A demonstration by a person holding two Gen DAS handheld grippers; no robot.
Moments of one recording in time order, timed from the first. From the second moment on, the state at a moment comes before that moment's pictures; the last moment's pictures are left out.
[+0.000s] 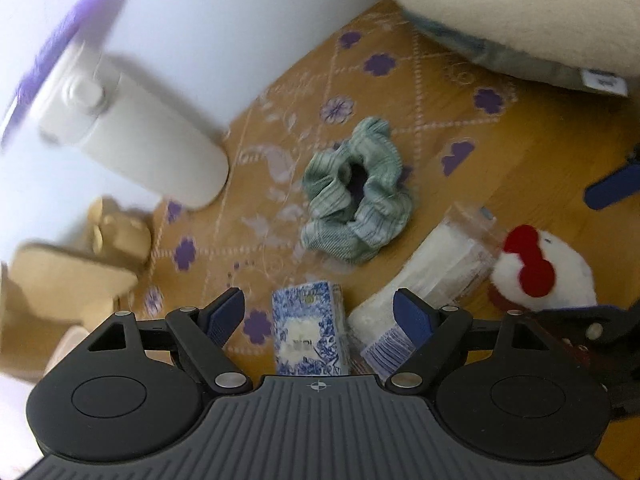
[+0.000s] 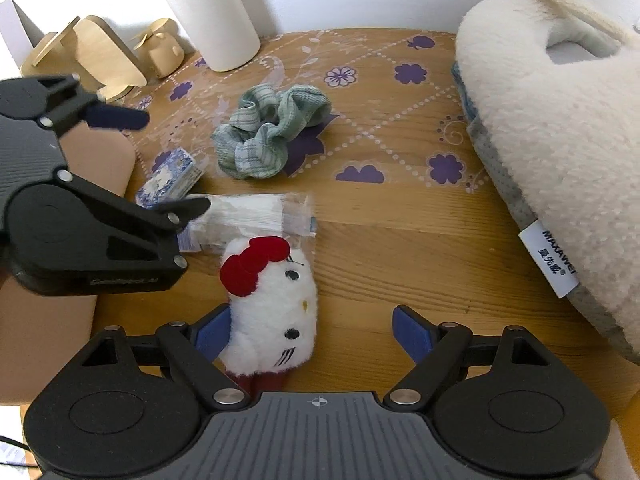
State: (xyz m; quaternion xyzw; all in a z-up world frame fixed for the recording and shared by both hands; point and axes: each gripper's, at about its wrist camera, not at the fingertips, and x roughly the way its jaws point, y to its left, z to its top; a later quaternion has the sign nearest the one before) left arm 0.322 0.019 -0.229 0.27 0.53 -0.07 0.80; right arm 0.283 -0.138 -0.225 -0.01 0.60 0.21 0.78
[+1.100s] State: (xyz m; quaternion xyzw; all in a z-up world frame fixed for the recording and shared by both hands) left arm 0.340 0.049 -0.242 0.14 0.61 -0.02 0.78; right arm 0.279 -0.140 -0.221 0.04 0.60 0.24 0.76
